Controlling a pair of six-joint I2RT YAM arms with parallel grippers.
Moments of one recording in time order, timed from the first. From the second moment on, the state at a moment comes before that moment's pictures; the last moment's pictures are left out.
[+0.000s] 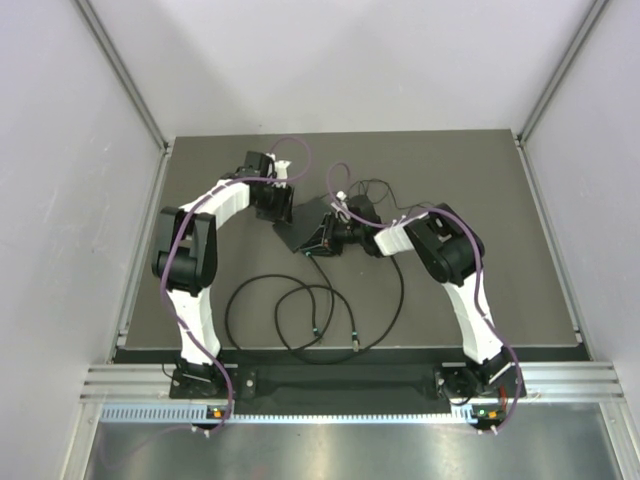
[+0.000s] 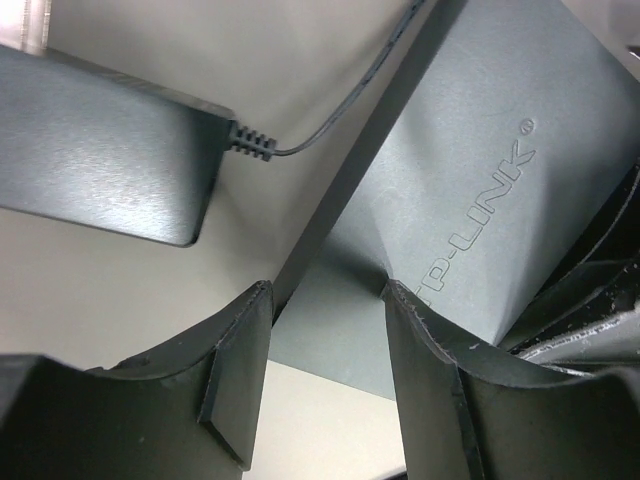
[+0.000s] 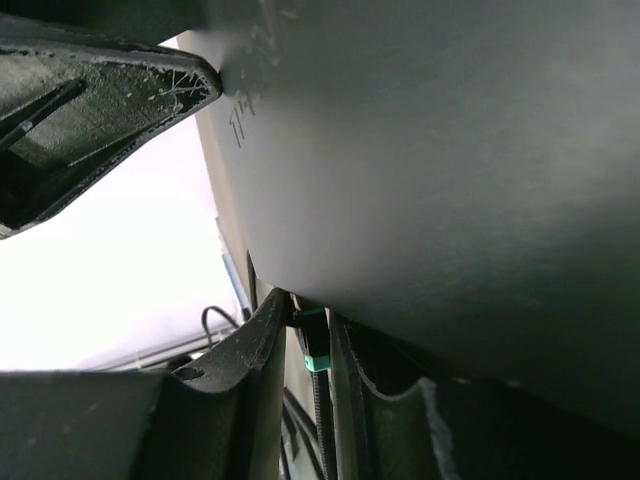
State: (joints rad) left arm -0.23 2.01 1.46 -0.50 0.26 -0.01; right arm 0.62 2.27 1.24 0.51 -0.69 1.12
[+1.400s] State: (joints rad) left arm -0.26 1.95 1.37 -0.45 0.25 -0.06; right arm 0.58 2.17 1.17 0.37 -0.67 1.00
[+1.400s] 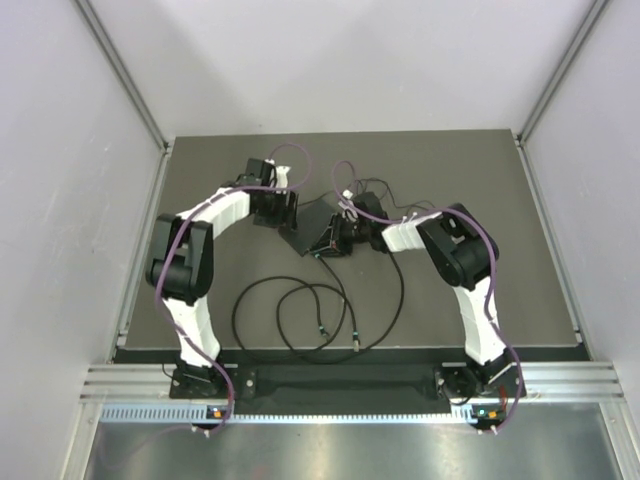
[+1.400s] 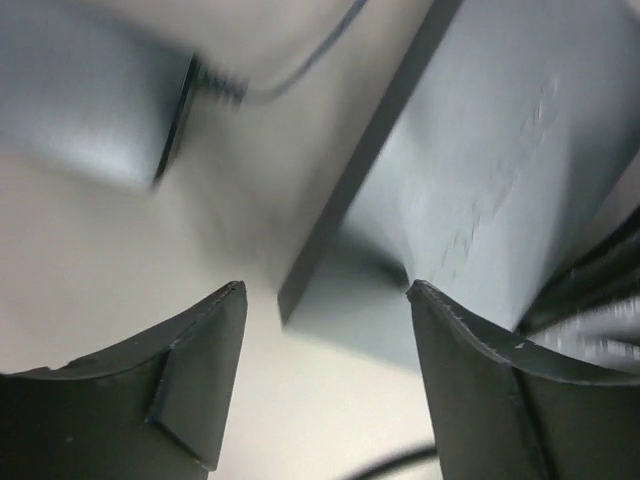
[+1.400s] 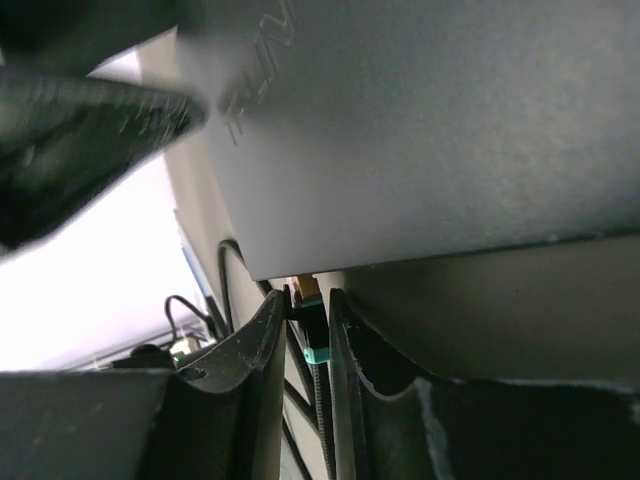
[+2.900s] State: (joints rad) left arm -0.57 1.64 0.95 -0.16 -0.12 -0.09; right arm 0.57 2.19 1.40 -0.16 -0.70 0.80
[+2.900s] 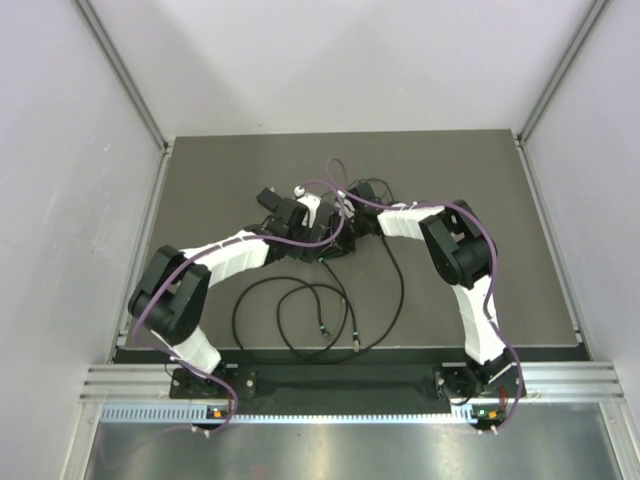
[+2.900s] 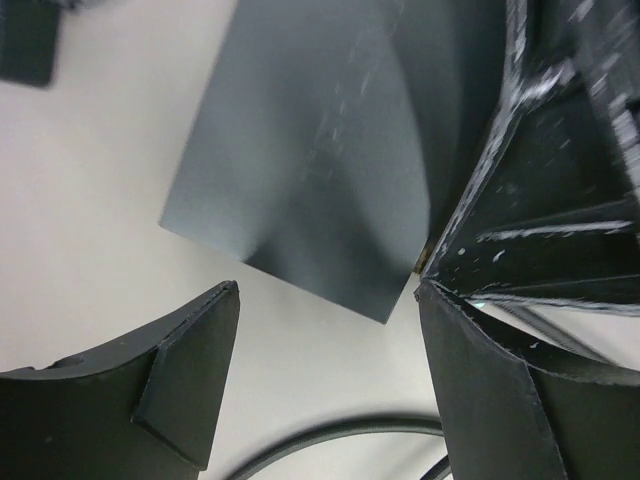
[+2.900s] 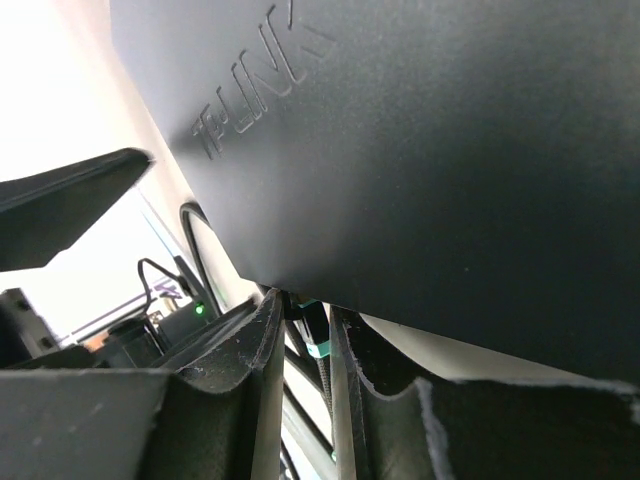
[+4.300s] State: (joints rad) left arm -0.50 1.79 1.05 -0.20 -0.15 -0.19; right arm 0.54 2.09 1.23 -0.10 -0.72 0.70
